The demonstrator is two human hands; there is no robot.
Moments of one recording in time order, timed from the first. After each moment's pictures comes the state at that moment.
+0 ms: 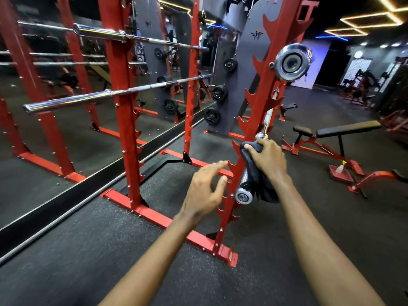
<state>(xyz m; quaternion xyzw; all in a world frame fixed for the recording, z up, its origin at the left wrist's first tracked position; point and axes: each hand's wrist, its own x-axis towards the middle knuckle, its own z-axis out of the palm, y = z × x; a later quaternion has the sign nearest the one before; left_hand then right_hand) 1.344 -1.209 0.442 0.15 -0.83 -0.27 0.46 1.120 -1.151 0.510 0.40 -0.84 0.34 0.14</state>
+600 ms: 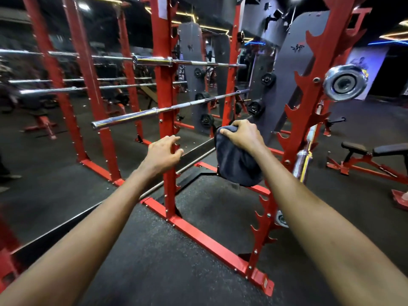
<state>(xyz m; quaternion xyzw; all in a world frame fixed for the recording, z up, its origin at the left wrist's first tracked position) 1.478 -1.386 0.532 0.43 -0.84 -0.11 0.30 1.226 -1.295 0.592 0.52 -0.78 0.34 0.01</state>
